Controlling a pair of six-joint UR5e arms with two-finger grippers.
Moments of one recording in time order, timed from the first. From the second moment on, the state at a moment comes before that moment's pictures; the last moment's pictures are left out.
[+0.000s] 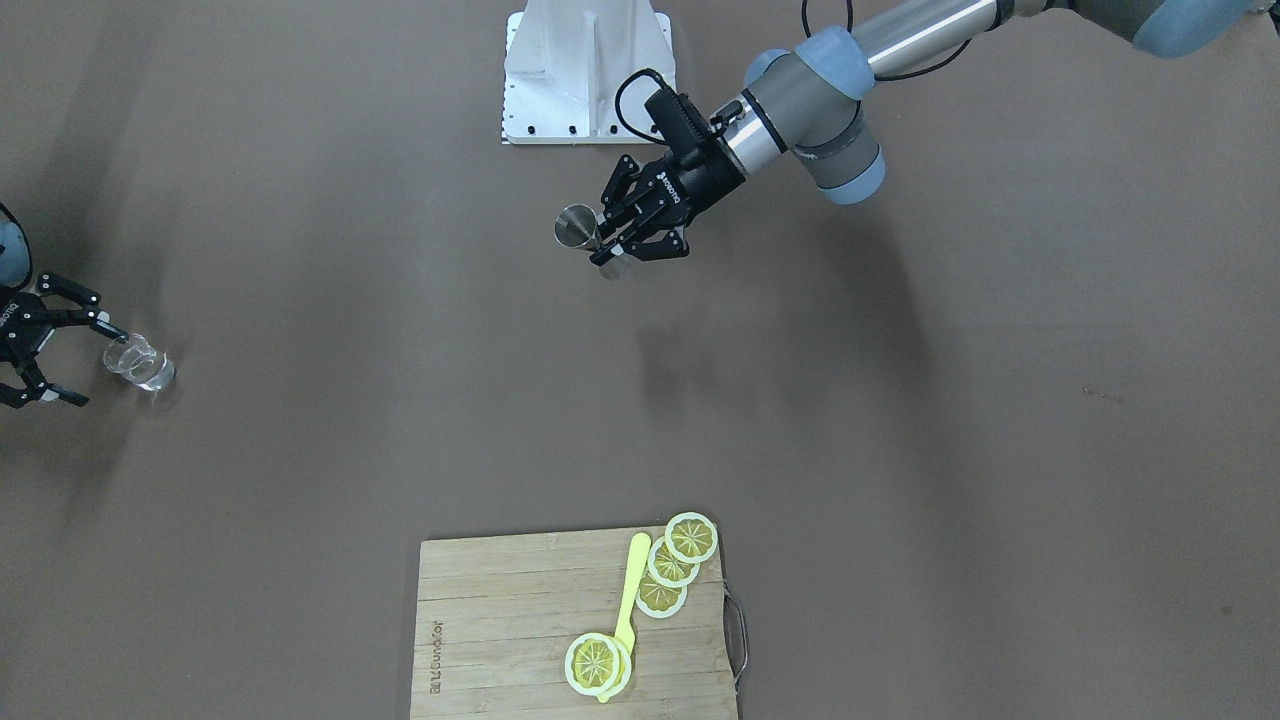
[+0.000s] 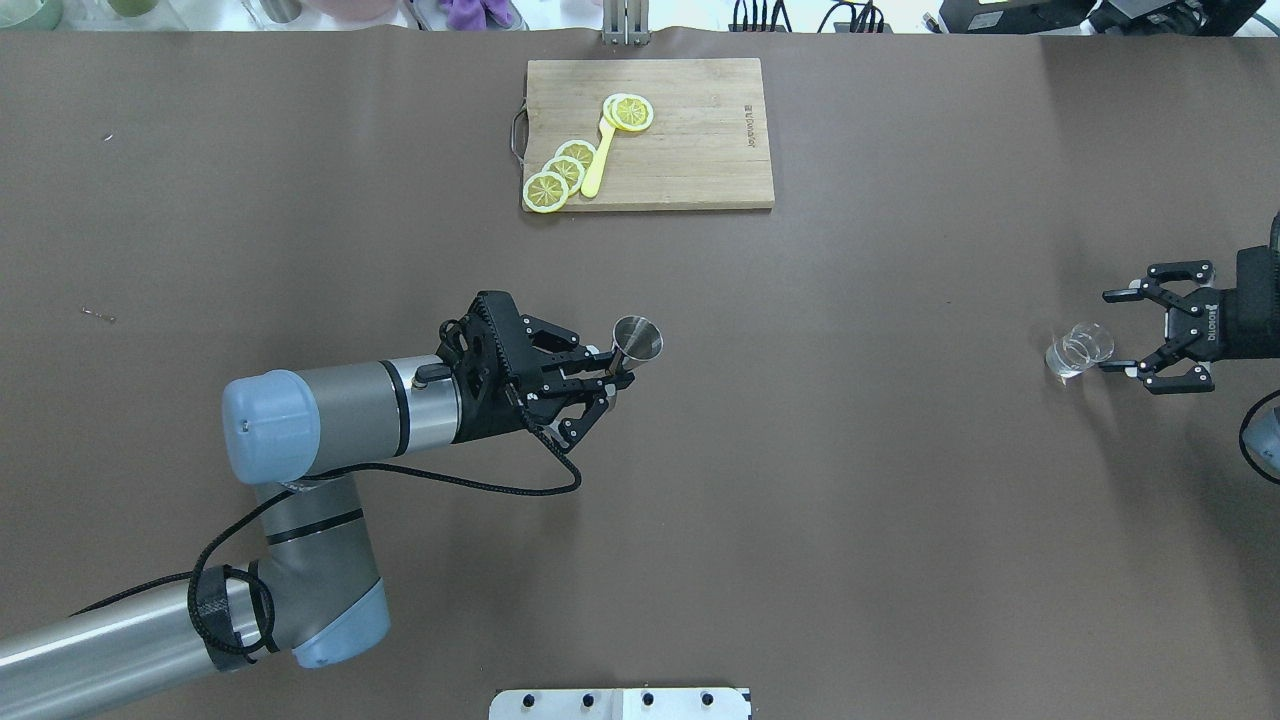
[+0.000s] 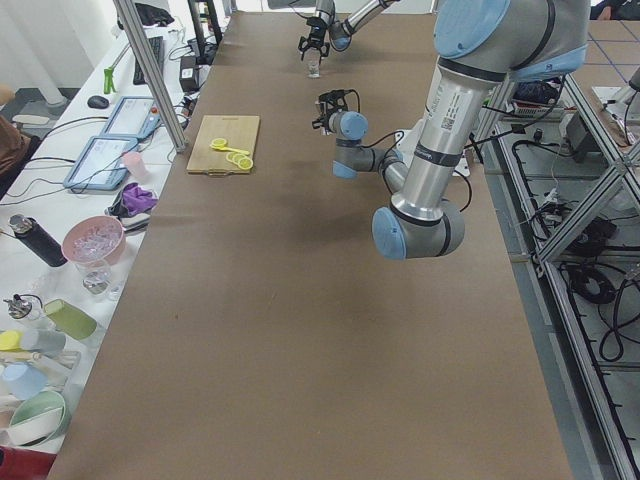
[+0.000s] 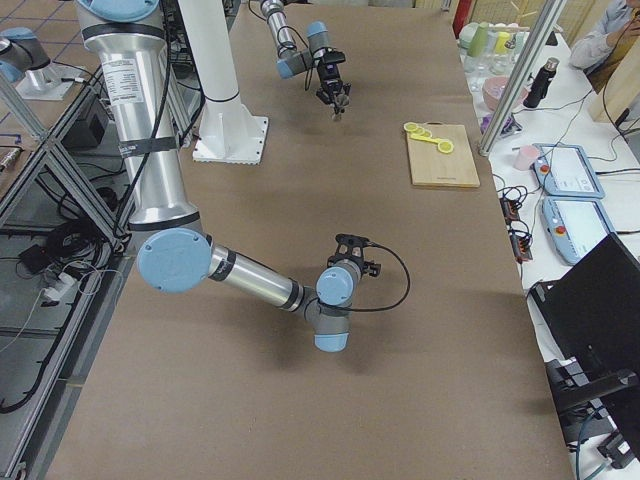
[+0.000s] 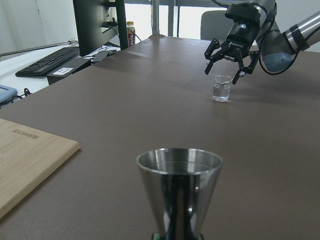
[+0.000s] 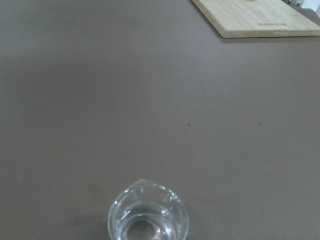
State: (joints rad) left arm -0.42 -2.06 -1.56 -2.88 -1.64 -0.32; right arm 1.08 -1.40 0.88 0.44 2.40 0.01
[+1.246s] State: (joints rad) left arm -0.43 -2.05 -1.55 -2.97 -1.64 -0.32; right arm 1.06 -1.40 0.89 0.43 2.39 0.04
